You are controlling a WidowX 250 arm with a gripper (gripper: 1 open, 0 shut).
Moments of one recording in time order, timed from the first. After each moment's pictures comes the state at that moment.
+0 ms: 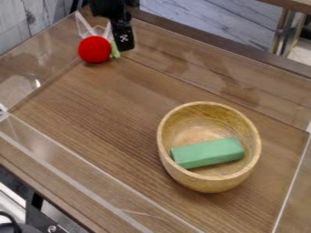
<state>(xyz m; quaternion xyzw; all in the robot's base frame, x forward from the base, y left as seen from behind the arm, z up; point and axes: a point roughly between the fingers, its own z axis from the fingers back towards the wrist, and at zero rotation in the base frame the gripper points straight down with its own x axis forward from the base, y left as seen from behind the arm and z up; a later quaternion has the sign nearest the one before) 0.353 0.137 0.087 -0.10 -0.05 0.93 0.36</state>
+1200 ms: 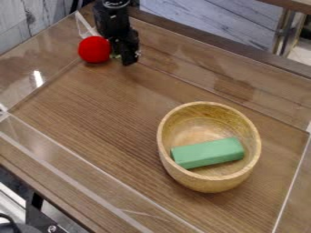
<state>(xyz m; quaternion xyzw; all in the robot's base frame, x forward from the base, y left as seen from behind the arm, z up) 0.371 0.146 0.047 -0.07 -0.03 0.98 0.20</state>
